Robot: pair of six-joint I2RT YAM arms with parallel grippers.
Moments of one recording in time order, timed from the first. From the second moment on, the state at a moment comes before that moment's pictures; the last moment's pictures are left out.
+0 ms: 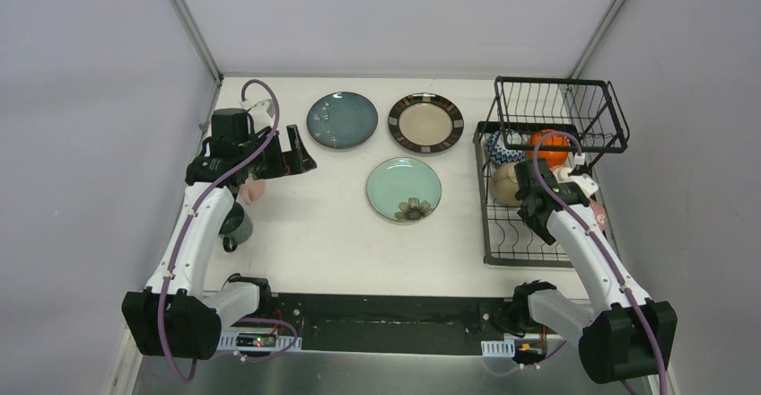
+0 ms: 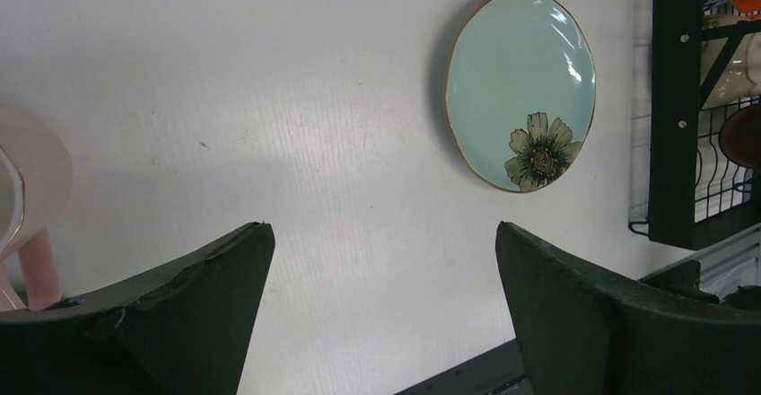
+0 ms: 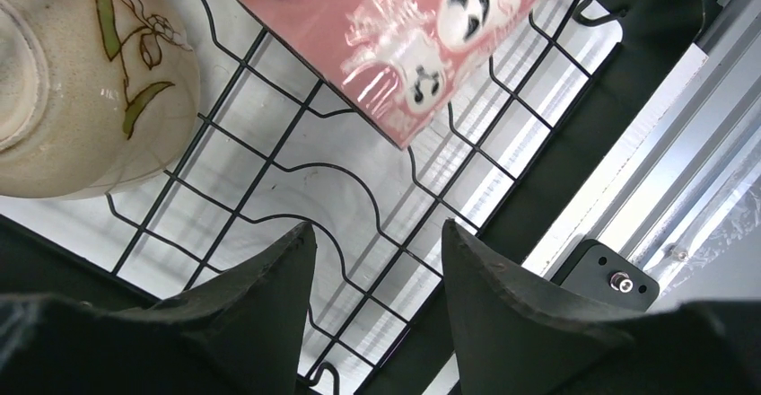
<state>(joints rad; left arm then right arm) -0.05 1.09 1.03 -0.60 0.39 -0.31 0.19 1.04 0.80 -1.09 0.65 1.00</state>
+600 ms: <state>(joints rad) -0.05 1.09 1.03 -0.60 0.41 -0.31 0.11 1.04 0.97 -1.01 0.70 0.93</state>
